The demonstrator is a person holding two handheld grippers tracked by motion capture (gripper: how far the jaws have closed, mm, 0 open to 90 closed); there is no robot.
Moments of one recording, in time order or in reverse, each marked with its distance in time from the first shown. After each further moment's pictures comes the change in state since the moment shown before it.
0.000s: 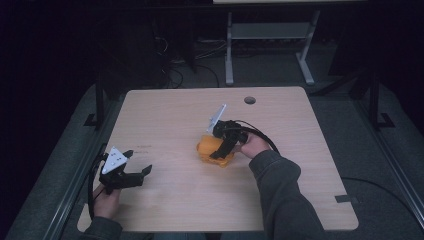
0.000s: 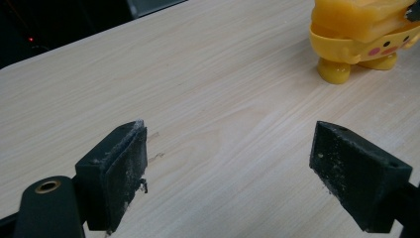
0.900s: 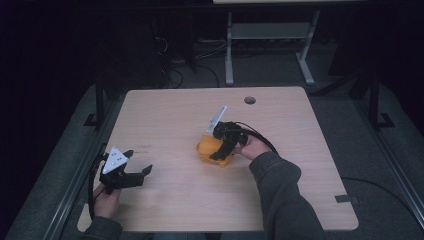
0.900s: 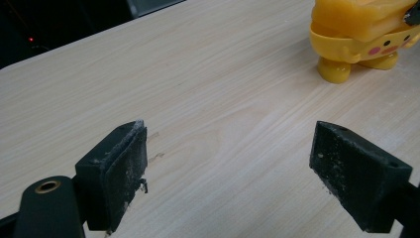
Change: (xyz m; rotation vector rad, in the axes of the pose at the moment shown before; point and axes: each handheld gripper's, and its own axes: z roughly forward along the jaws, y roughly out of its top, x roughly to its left) left arm 0.000 0.000 0.001 0.003 0.001 -0.001; right arm 0.002 -0.003 0.003 0.002 -0.018 0.022
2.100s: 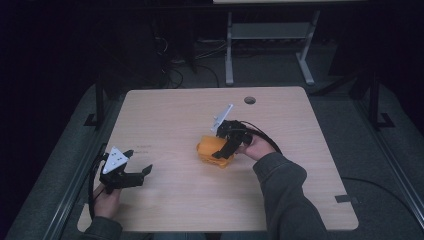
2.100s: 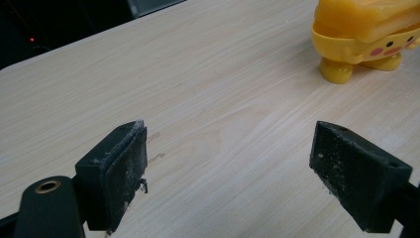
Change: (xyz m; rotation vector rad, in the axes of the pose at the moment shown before) left arm 0.000 0.000 0.000 0.001 0.002 0.002; right arm 0.006 -0.004 -0.019 -0.046 -0.019 -0.003
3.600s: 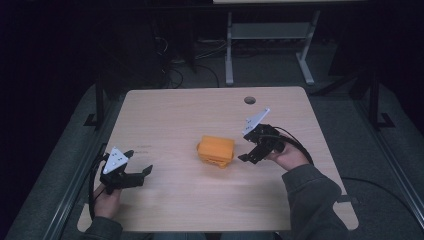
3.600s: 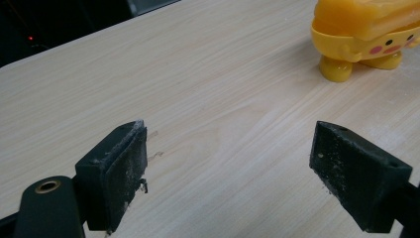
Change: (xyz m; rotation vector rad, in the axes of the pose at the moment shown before) left arm -0.001 0.000 0.000 0.006 -0.002 0.002; right arm 0.019 -0.064 -0.062 -0.021 -0.099 0.104
